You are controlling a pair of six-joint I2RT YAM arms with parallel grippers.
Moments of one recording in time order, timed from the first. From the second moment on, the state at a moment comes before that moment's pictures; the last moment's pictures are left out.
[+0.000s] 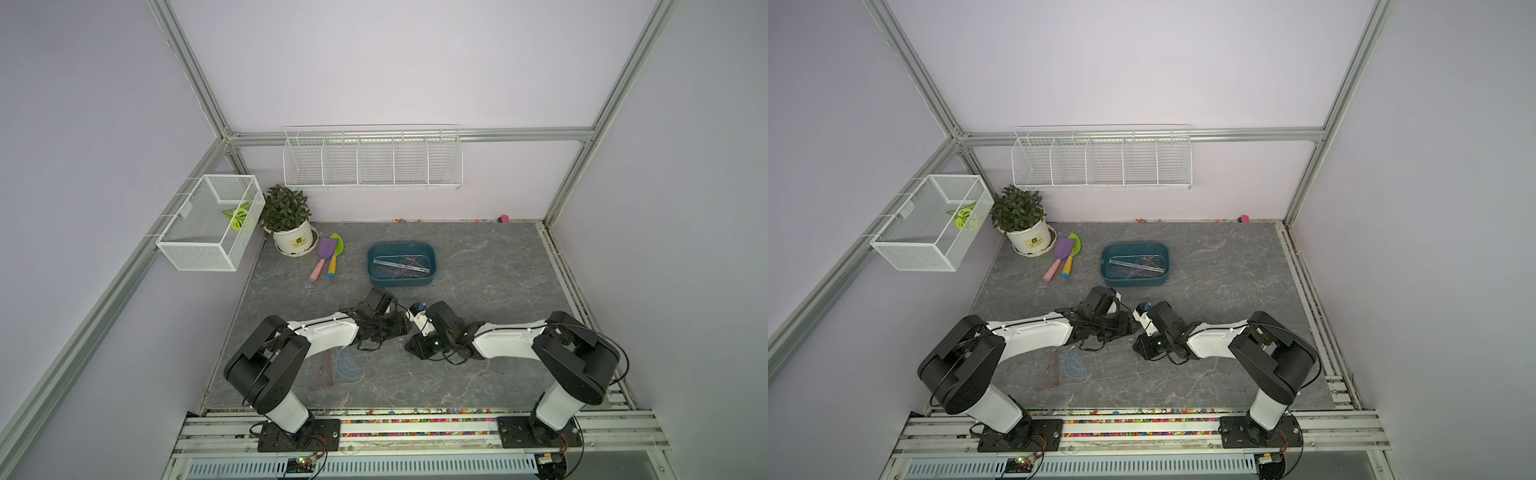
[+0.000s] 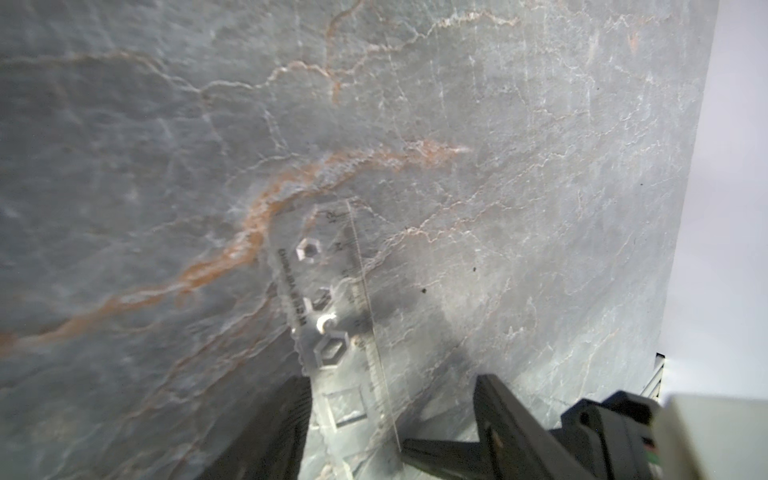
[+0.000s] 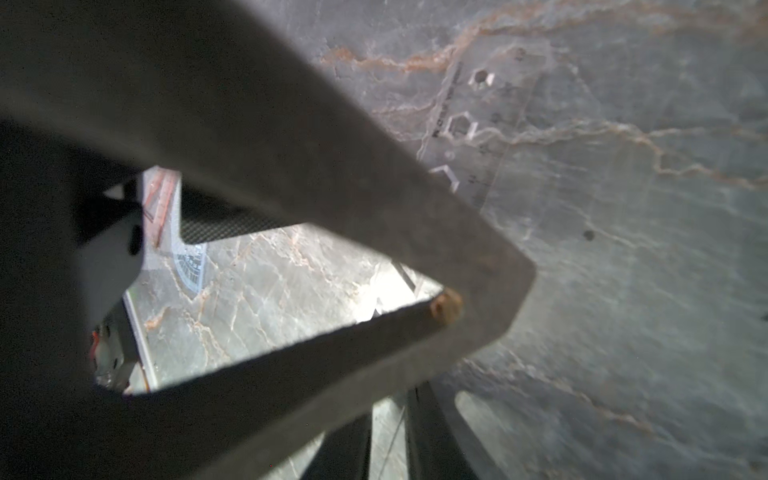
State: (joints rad) left arm -0.72 1.61 0.76 -0.09 0.27 -0.82; right arm 0.83 1.69 0.71 0.11 -0.37 0.44
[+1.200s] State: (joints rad) left arm -0.64 1.57 0.67 -0.04 0.36 -0.85; right arm 0.76 1.76 0.72 0.21 -0.50 0.50
